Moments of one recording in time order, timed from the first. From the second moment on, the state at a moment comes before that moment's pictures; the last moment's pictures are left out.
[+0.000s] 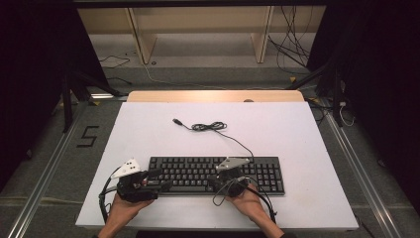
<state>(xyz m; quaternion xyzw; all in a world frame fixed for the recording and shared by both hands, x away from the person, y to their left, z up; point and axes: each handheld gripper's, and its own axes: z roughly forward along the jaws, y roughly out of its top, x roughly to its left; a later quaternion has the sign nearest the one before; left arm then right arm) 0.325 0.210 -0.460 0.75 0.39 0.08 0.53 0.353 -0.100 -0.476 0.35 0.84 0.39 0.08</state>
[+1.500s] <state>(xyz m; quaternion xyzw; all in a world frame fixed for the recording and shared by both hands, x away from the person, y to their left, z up) 0.325 0.213 -0.459 0.75 0.39 0.08 0.53 0.349 -0.116 -0.461 0.36 0.81 0.45 0.08</state>
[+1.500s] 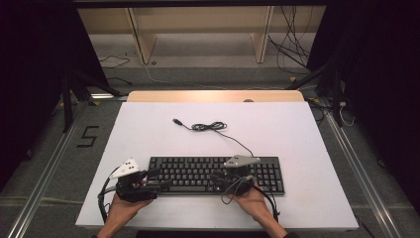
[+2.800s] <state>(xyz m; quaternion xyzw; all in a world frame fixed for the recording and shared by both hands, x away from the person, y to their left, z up) 0.324 0.213 -0.457 0.75 0.38 0.08 0.53 0.317 -0.181 -0.442 0.36 0.77 0.51 0.12</state>
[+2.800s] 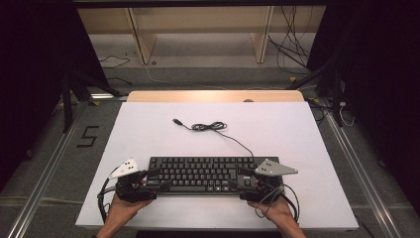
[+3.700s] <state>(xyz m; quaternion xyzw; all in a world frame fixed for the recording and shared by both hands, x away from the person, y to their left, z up) 0.323 0.211 -0.457 0.75 0.37 0.08 0.54 0.307 -0.208 -0.445 0.38 0.76 0.51 0.14</state>
